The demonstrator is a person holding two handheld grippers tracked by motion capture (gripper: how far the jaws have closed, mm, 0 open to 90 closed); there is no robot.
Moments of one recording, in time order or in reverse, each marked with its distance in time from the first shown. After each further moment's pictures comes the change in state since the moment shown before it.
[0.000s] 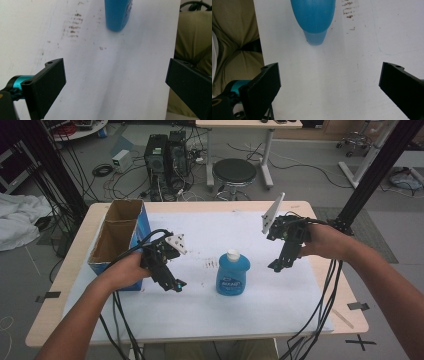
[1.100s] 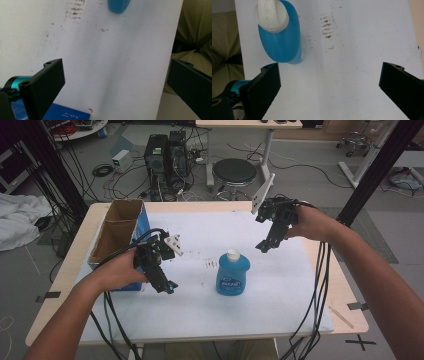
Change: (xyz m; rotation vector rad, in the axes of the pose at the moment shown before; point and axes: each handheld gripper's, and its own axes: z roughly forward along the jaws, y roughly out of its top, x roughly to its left) left arm -0.008 0.001 -0.018 0.092 0.036 0.019; right arm -0.036 0.029 -0.006 -0.063 -0.049 -0.016
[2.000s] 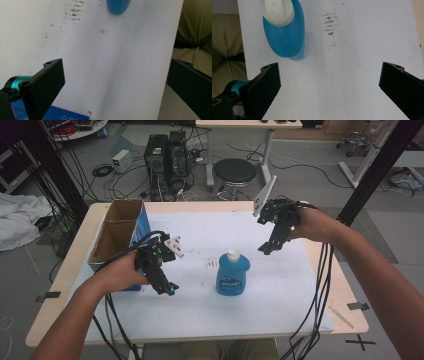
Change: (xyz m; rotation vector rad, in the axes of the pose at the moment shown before) left arm -0.003 -0.002 0.005 -0.019 0.003 -0.007; right arm 0.006 -0.003 -0.002 0.018 0.006 -0.008
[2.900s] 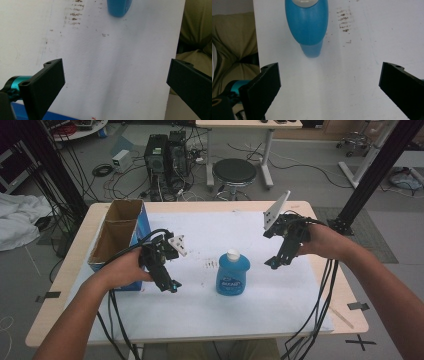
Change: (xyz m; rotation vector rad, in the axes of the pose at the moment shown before) left arm 0.009 0.006 0.009 0.002 -0.018 0.035; right arm 0.024 -0.035 0.010 -0.081 0.047 0.028
